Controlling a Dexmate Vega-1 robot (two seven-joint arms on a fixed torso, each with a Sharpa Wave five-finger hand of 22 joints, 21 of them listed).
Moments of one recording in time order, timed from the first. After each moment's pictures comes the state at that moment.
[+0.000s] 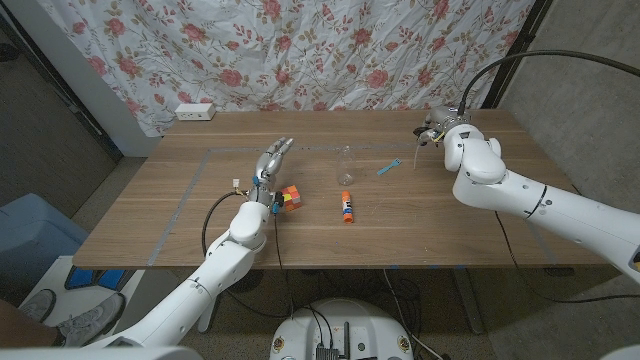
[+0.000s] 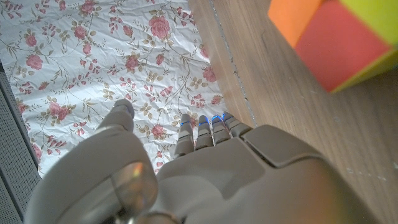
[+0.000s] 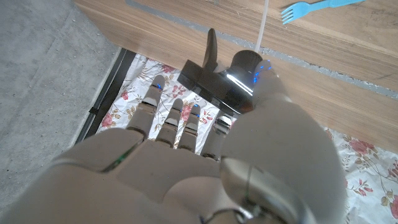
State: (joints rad) left arm 0.99 0.43 0.43 -1.52 -0.35 -0.28 0.38; left_hand 0.50 0.10 0.32 -0.07 0.18 0.17 0.06 0.18 0.17 0.07 0.09 0.18 0.18 -0.01 0.08 0.18 0.17 -0.04 0.03 0.18 0.17; right arm -0.46 -0.92 -0.94 -2.03 -0.67 -1.04 0.24; right_hand 1.02 0.03 0.27 -0.16 0.19 0.88 -0.19 0.54 0.22 0.30 -0.07 0.20 0.20 0.18 0.02 0.29 0.25 0.45 0.15 0.19 0.17
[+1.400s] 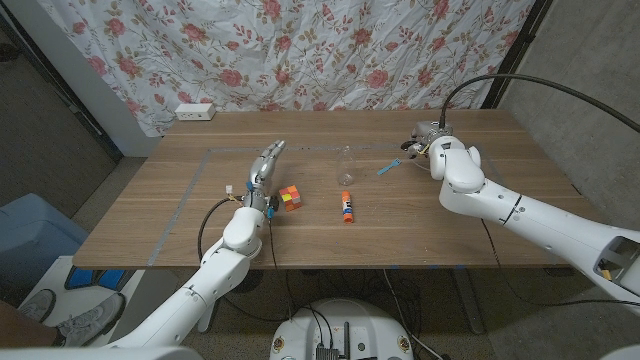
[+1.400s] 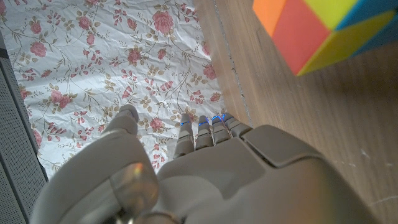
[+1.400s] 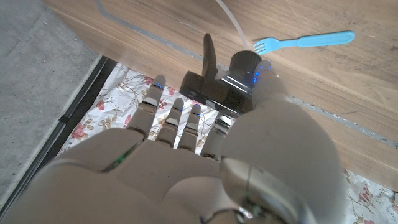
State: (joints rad) left arm 1.03 0.44 0.40 -1.51 -0.40 -0.34 0.34; left_hand 0.47 0.13 0.32 -0.06 0.18 0.17 0.06 0.18 0.17 0.07 0.09 0.18 0.18 -0.01 0.08 0.18 0.17 -0.04 0.03 0.18 0.17; right arm -0.51 -0.79 -0.93 -1.86 -0.79 -0.91 0.31; right_hand 1.02 0.03 0.27 -0.16 0.19 0.88 -0.20 0.54 0.22 0.31 -0.06 0.20 0.20 0.19 0.01 0.30 0.25 0.46 0.14 0.19 0.17
